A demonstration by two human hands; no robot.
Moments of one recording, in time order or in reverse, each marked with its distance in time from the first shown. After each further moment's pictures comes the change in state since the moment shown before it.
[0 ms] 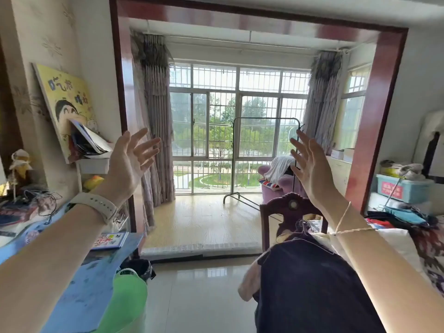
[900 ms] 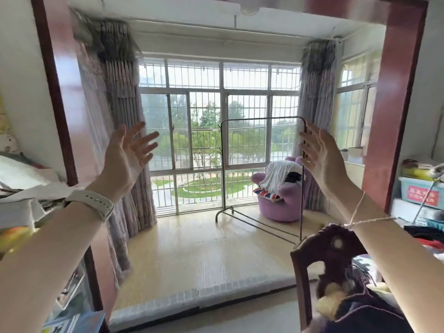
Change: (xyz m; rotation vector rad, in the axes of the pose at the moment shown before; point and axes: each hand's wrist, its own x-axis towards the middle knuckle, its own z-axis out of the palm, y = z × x) left_hand 0.466 -0.227 -0.056 -0.107 -0.096 0.010; right_hand 0.408 0.251 0.048 -0.076 0.153 -0.090
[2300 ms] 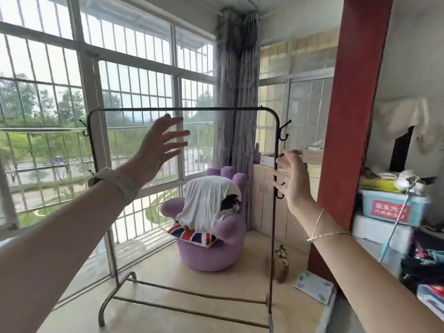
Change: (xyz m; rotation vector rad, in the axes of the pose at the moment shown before) left_hand 0.998 -0.713 0.187 -0.073 -0.628 -0.189; right_hand 0.863 0.631 -0.081 -0.250 0.681 0.018
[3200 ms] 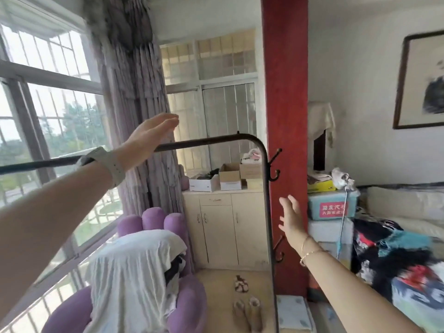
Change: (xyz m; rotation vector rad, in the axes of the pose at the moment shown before) left_hand 0.623 -0.170 0.027 0.415 -0.571 0.293; right_hand 0.437 0.197 0.033 -0.224 0.661 0.066
